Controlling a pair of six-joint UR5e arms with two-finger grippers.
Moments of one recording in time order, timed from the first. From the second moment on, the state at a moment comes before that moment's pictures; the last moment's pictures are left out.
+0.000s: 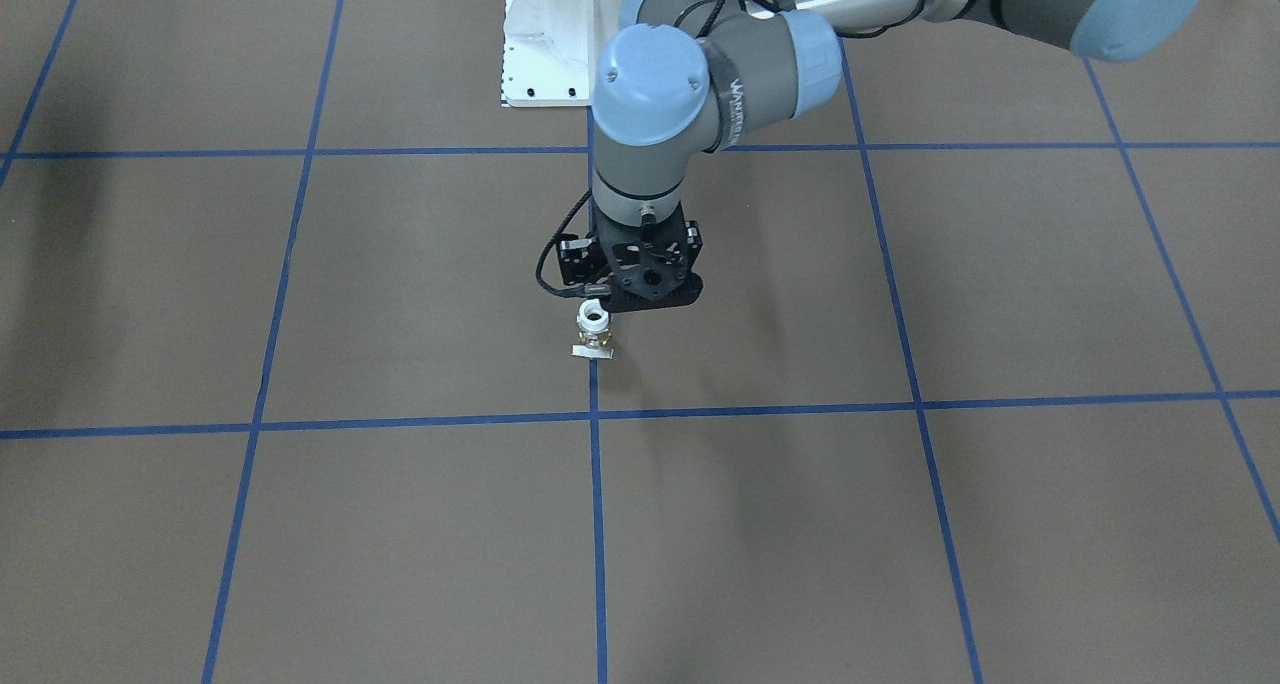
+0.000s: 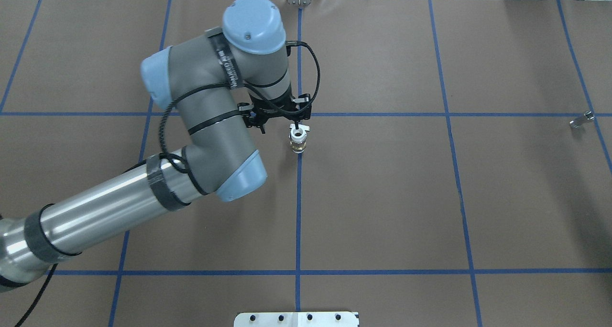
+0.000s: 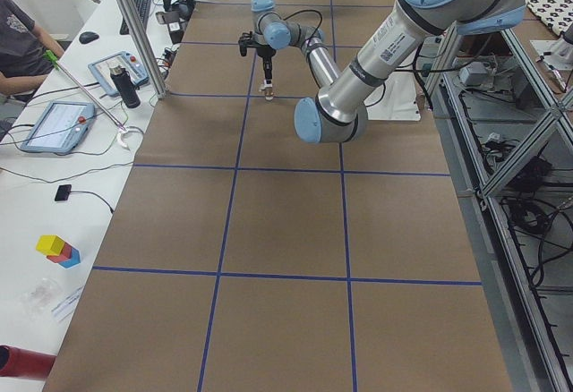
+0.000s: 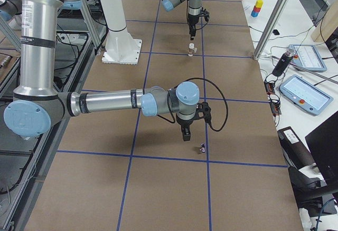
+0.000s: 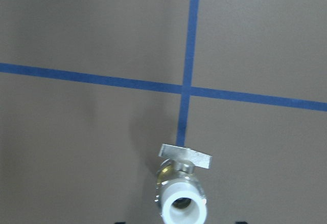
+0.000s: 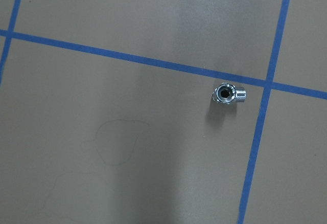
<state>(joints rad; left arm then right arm) -0.65 -2.45 -1.54 -1.49 -2.03 -1.24 1.43 -1.69 1.77 -1.48 2.39 0.05</state>
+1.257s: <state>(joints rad) -0.66 -2.35 -1.66 -1.47 -2.02 -1.24 1.28 -1.47 1.33 -1.17 2.32 0.48</state>
